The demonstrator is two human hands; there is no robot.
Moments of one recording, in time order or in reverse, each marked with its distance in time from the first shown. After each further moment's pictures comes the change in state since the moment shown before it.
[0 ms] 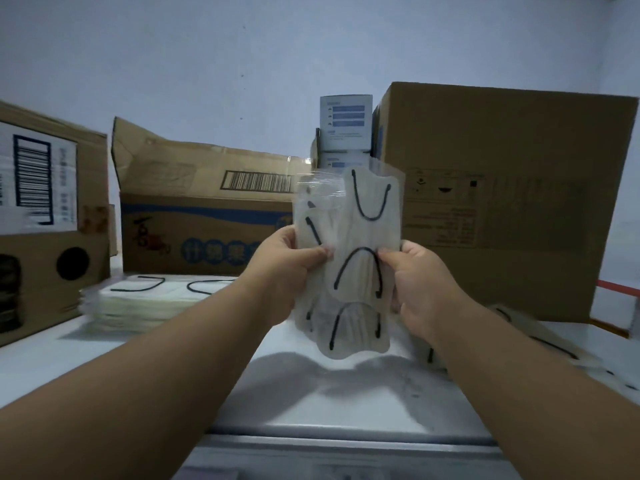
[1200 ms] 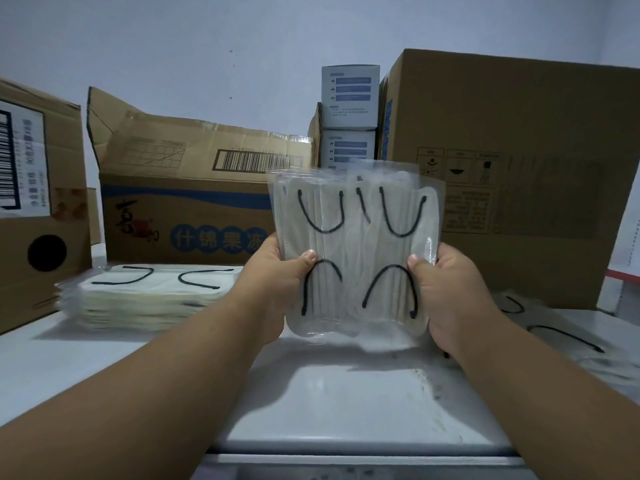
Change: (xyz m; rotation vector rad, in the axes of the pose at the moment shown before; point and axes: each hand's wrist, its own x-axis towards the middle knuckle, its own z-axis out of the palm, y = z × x) left_hand 0.011 -0.035 -0.017 -0.003 0.145 -0.021; right_hand 0.004 0.031 -0.021 -0.168 0.213 -0.168
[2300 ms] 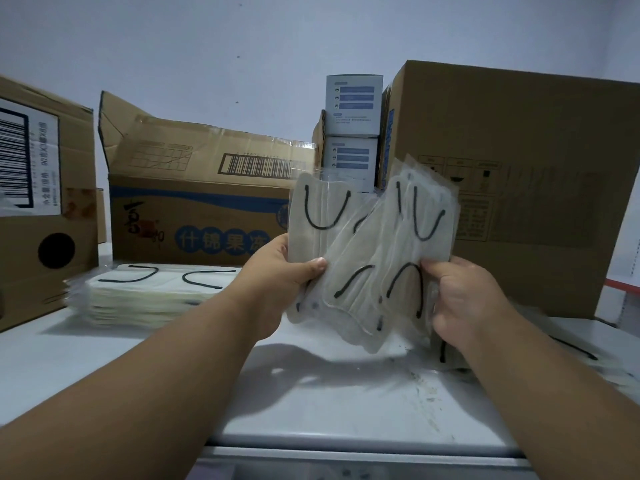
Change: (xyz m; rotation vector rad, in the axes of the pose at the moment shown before) left_hand -0.005 0.008 -0.005 0.048 -0.154 0.040; right_hand 0.003 -0.017 -0.011 0.350 -0.003 0.240
